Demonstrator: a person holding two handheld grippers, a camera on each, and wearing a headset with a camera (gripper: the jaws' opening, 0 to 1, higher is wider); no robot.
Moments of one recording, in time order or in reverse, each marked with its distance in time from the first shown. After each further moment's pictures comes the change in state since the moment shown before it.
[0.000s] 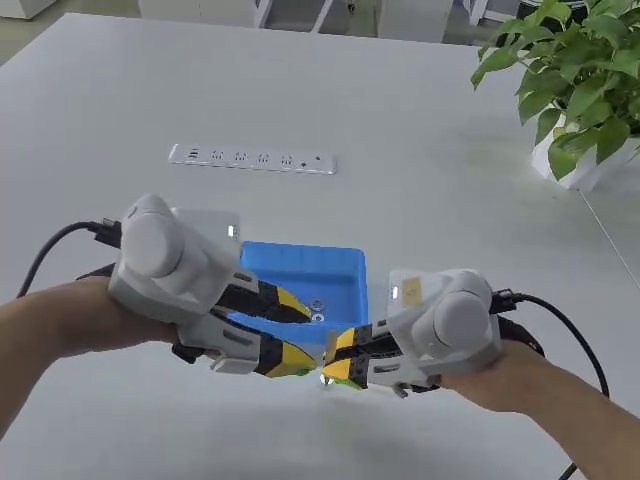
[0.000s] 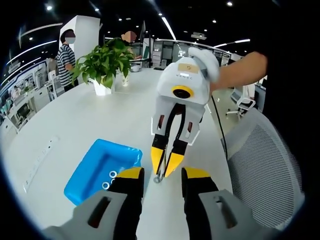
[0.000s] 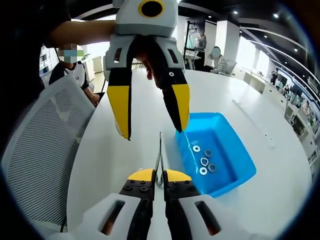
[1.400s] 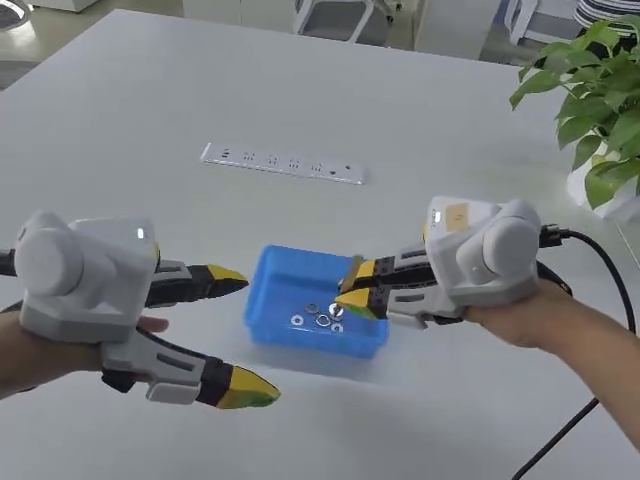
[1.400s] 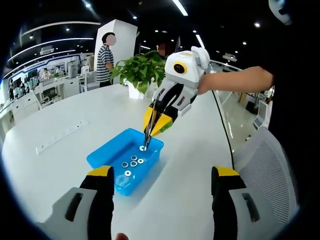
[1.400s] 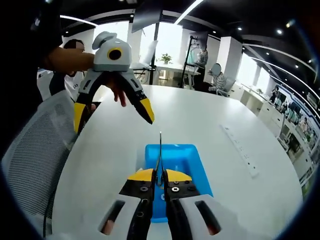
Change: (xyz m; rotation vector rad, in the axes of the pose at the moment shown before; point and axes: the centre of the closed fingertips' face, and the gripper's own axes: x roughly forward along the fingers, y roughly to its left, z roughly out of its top) left arm -0.056 0.013 -0.021 -0.187 -0.140 0.220; right arm -0.014 -0.064 0.053 -0.095 -0.102 -0.025
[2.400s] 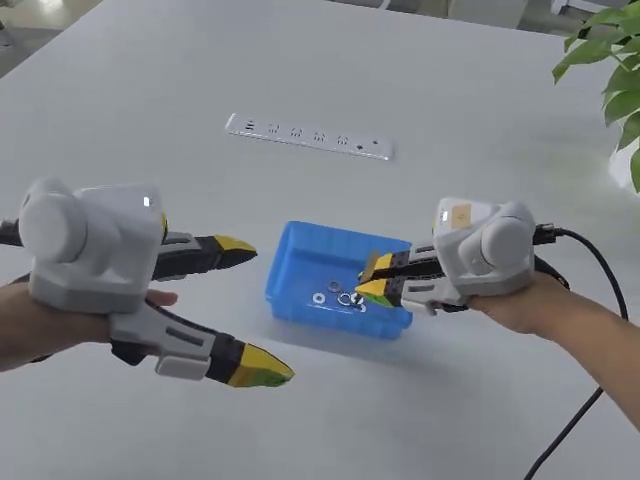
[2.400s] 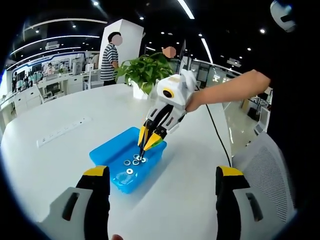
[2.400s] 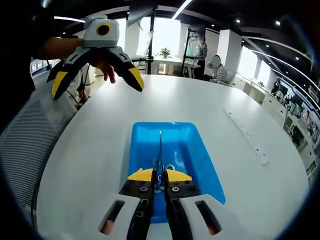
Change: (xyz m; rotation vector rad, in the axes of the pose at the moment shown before) left arm -0.004 0.012 -0.002 -0.055 -0.022 0.010; right arm 0.035 -0.014 -0.047 0.039 0.034 0.022
